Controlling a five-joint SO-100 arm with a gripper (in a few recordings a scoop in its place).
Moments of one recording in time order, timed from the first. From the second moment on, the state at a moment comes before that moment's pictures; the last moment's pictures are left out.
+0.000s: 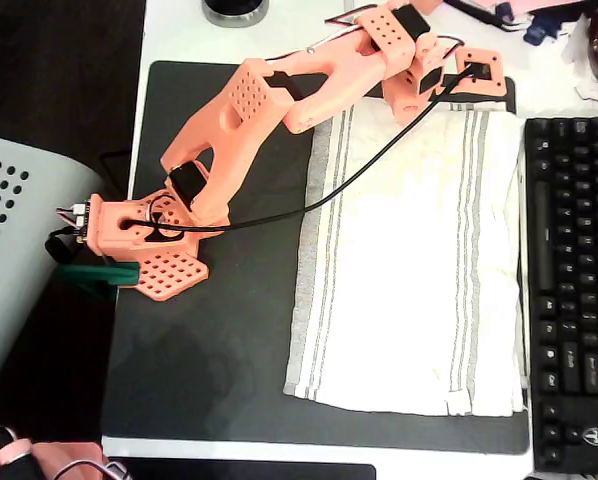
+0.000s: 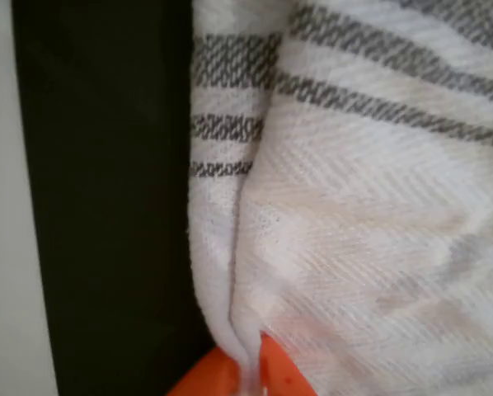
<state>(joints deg) -35.4 45.5 52.9 79.5 -59.3</state>
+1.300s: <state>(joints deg) -33.6 70.3 52.3 96.2 -58.7</state>
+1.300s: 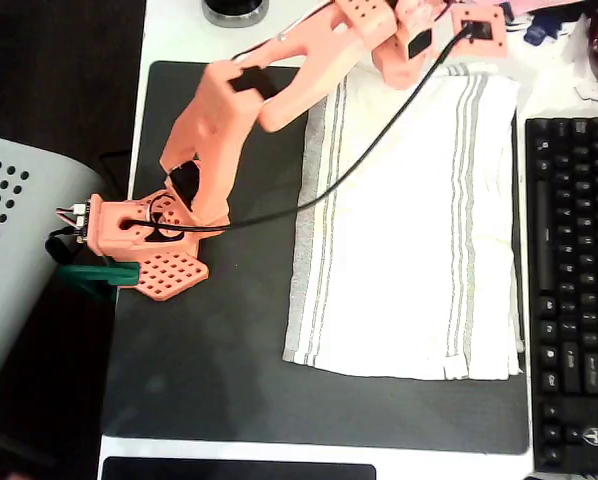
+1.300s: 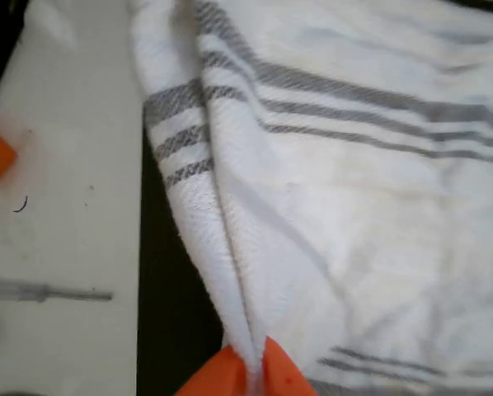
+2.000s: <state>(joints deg) -5.2 101.5 70.9 101.6 -75.6</state>
